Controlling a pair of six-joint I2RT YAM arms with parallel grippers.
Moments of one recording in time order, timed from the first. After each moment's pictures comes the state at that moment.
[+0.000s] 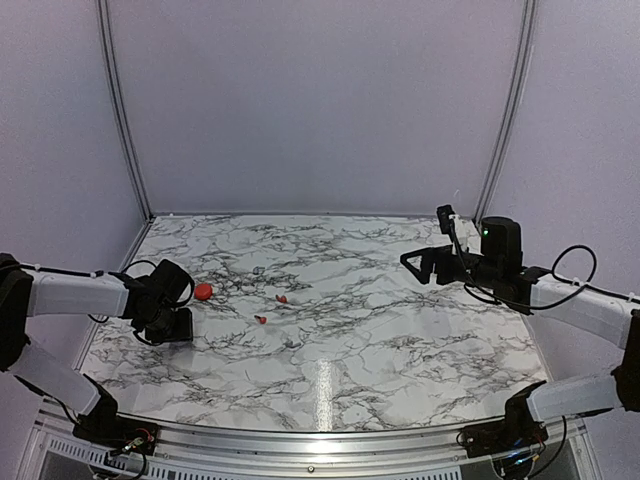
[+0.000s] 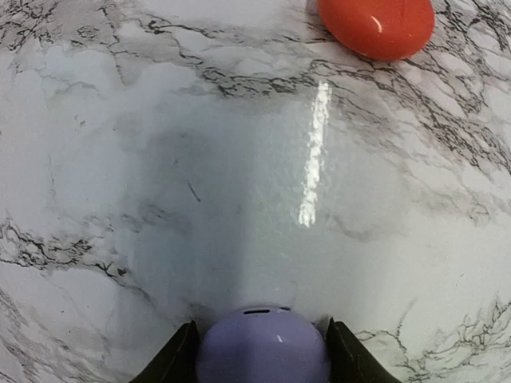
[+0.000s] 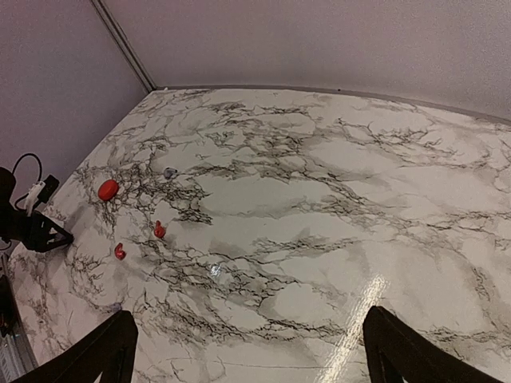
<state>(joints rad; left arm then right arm) -0.48 1.41 0.63 -0.45 -0.21 -0.60 0.35 1.18 0.67 0.11 -0.38 0.21</state>
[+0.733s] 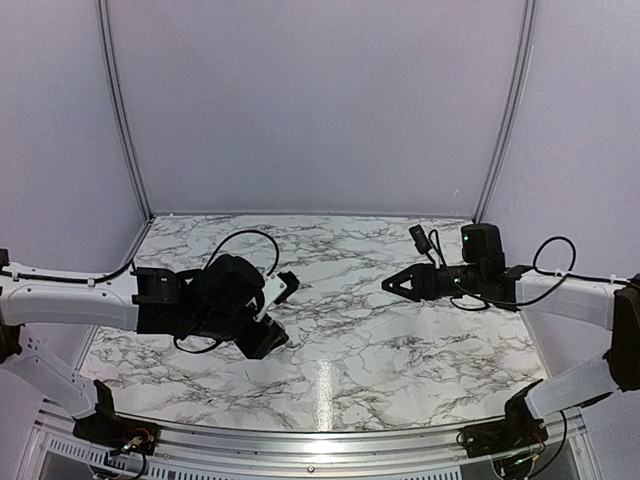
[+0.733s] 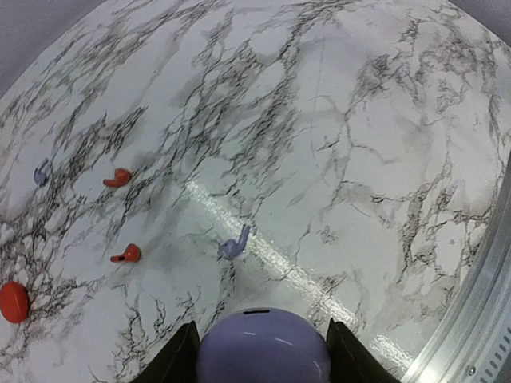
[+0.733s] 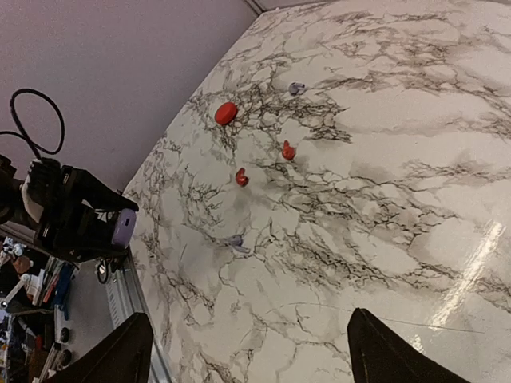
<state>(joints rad) -1.08 1.40 0.95 -0.43 -0.18 -0.21 0.39 1.29 0.69 0.07 -0.78 0.34</state>
